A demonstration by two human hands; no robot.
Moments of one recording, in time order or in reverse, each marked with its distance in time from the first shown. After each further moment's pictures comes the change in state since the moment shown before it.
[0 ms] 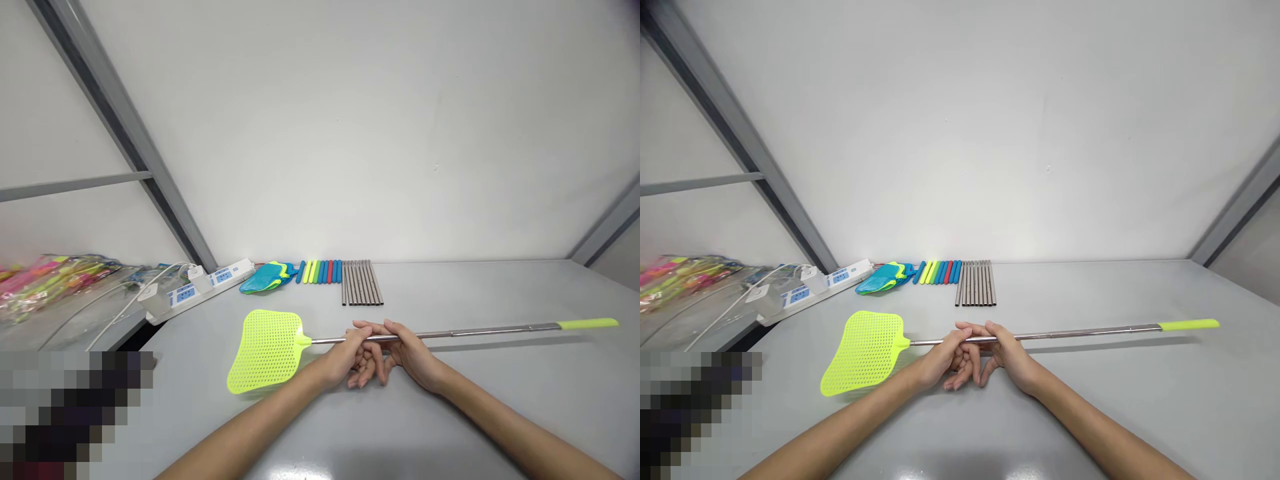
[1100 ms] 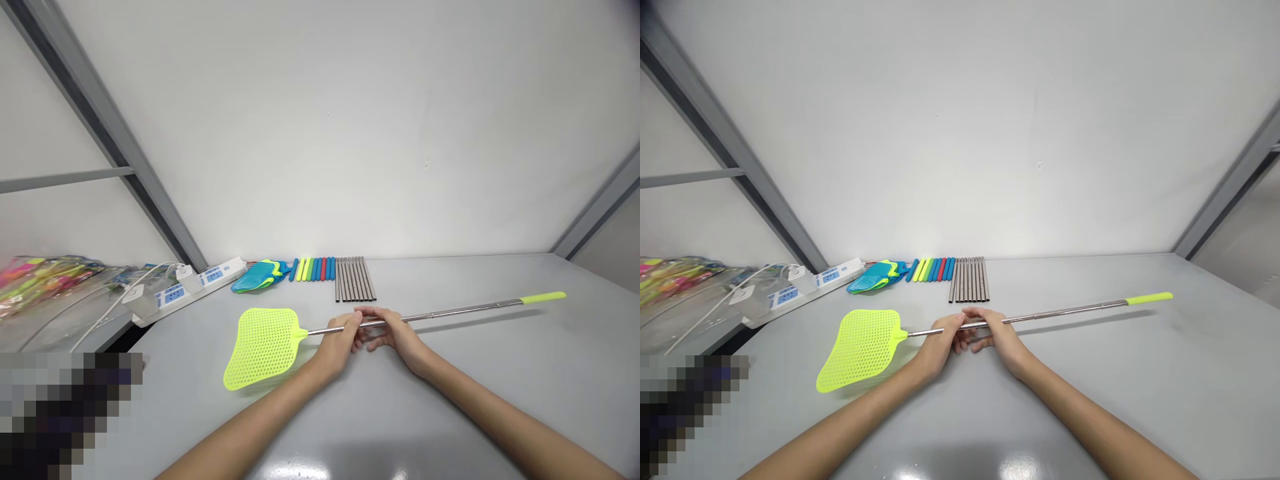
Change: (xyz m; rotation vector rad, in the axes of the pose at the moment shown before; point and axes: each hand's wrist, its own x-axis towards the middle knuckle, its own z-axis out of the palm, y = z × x) left_hand 0.013 -0.009 0.000 0.343 0.529 0.204; right_hand 0.013 0.001 -0.006 -0.089 0.298 -0.112
